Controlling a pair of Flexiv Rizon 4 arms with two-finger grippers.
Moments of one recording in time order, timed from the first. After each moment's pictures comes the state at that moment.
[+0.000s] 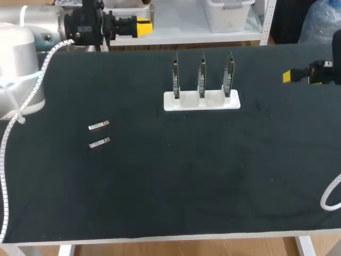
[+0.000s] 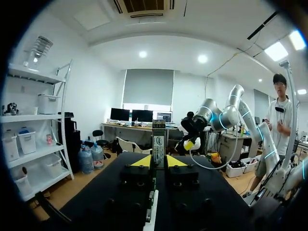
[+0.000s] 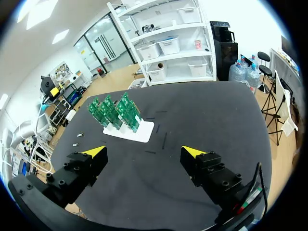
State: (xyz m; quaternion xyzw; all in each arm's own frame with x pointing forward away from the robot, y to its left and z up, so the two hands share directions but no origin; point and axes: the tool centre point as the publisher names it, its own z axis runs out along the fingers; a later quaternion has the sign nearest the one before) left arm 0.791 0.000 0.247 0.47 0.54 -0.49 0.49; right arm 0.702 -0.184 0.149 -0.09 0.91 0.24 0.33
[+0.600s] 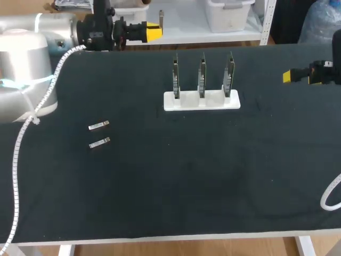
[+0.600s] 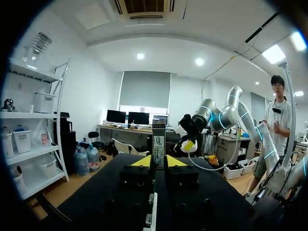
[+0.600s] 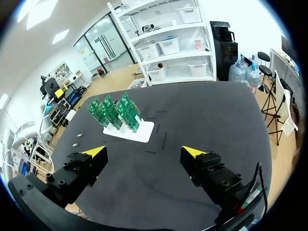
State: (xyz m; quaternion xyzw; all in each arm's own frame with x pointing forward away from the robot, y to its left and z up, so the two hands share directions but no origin) left arm 0.799 -0.020 0.231 0.47 0.53 -0.51 0.49; right arm 0.702 -0.184 0.149 -0.09 0.91 0.24 0.33
